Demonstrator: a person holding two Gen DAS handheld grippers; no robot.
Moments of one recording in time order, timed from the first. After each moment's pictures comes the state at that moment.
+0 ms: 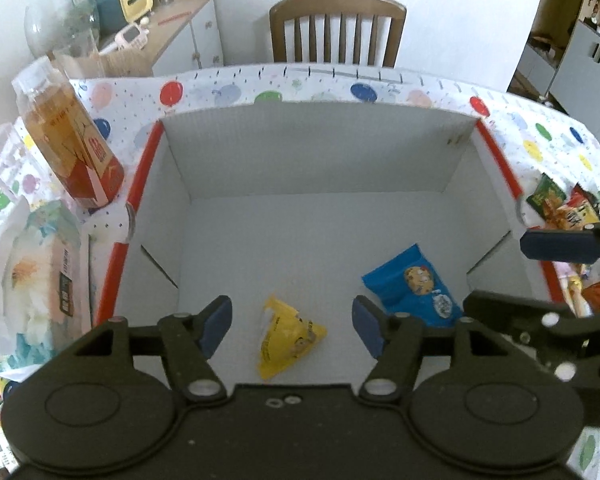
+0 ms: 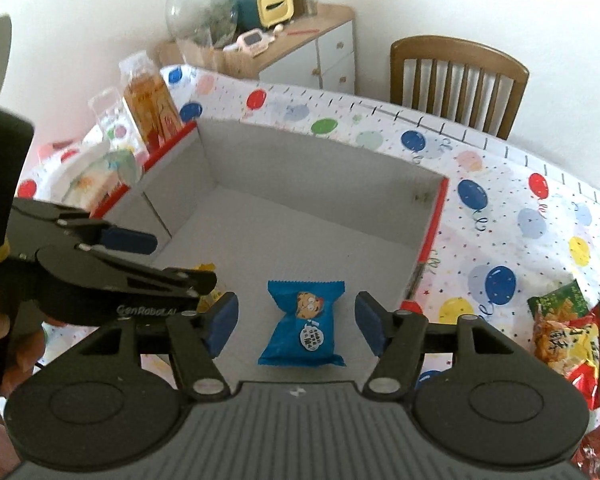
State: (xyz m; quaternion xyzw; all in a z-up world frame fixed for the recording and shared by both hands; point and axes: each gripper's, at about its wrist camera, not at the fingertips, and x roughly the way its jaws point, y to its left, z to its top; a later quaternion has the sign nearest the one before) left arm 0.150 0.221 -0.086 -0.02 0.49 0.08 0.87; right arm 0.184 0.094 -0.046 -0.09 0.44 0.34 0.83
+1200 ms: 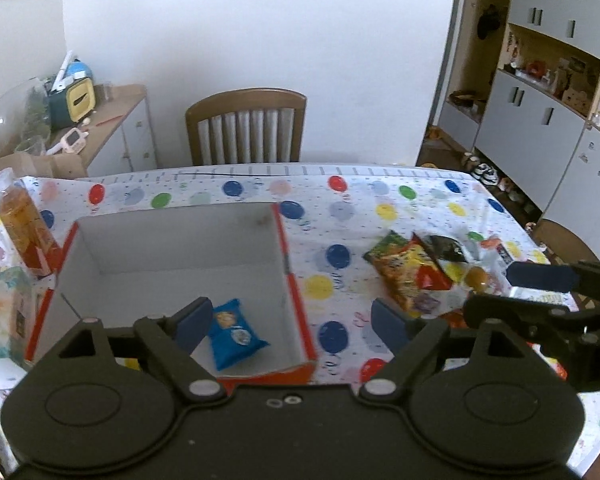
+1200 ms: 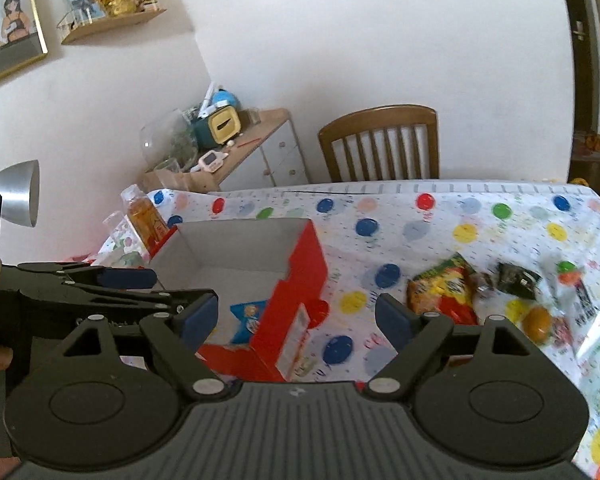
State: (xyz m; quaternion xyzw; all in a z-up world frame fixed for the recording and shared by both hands) left arm 0.086 0.080 -0.008 -0.02 0.37 0.00 0.93; right arm 0.108 -0.103 0.014 0.06 0.34 0.30 0.89
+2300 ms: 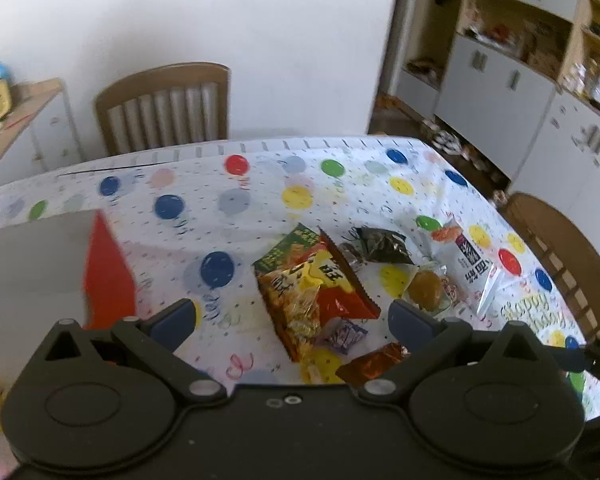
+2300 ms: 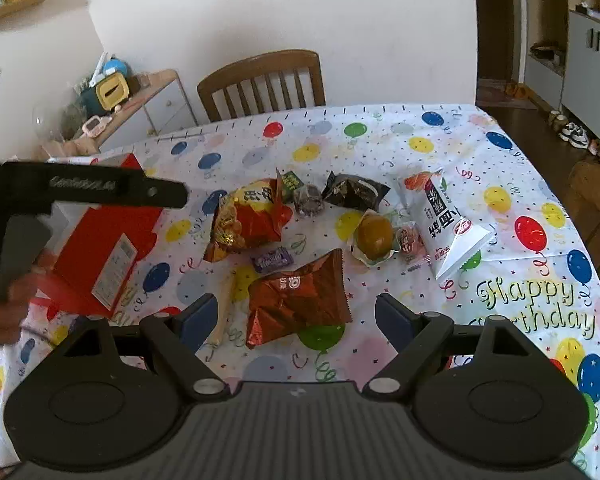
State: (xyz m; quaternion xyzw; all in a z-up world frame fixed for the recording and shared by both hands) left arm 0.196 -0.034 -0.075 0.00 0.40 -0.07 0.91; right arm 0.140 -0.228 -0.079 0.04 0.41 0.19 0.89
